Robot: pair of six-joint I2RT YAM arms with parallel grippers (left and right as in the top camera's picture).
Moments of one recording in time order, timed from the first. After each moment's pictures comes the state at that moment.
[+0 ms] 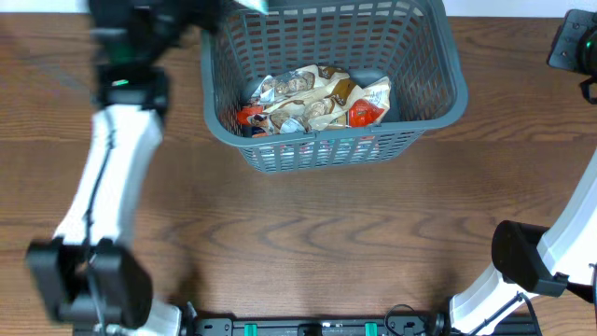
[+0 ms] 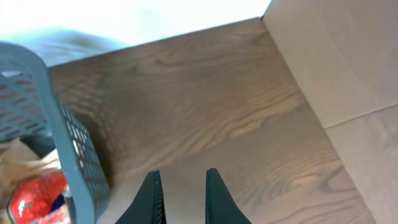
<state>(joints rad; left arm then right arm) -0.10 1.71 1.47 0.36 0.70 -0.22 -0.16 1.89 2.77 -1.68 0.24 0.09</state>
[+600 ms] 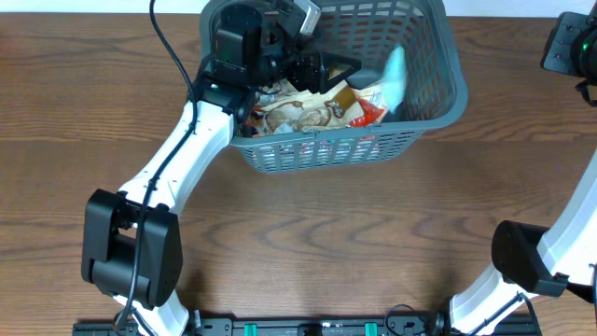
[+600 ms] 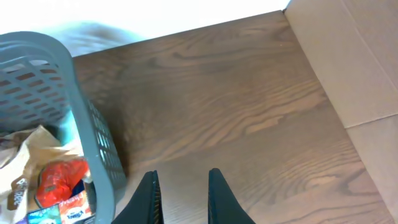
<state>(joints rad) -0.35 1.84 1.46 0.09 0.71 -0.11 -0.16 1.89 2.77 -1.69 0.16 0.09</state>
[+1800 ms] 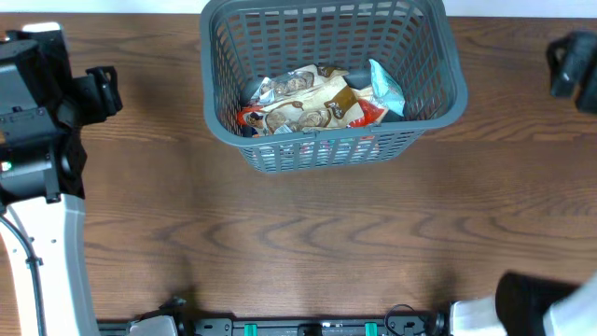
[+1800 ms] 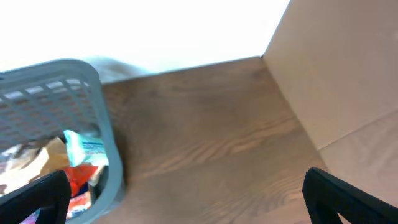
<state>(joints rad) 0.23 1.28 1.45 -0.77 -0.14 0.09 -0.17 1.62 2.74 -1.69 0.17 0.03</state>
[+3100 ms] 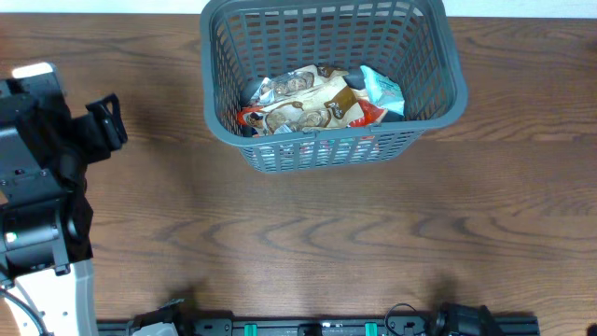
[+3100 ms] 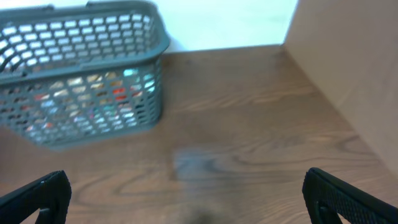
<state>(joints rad) 0.23 1.06 1.31 -0.82 -0.13 0.01 -0.21 0.47 1.75 -1.69 -0.03 -0.01</state>
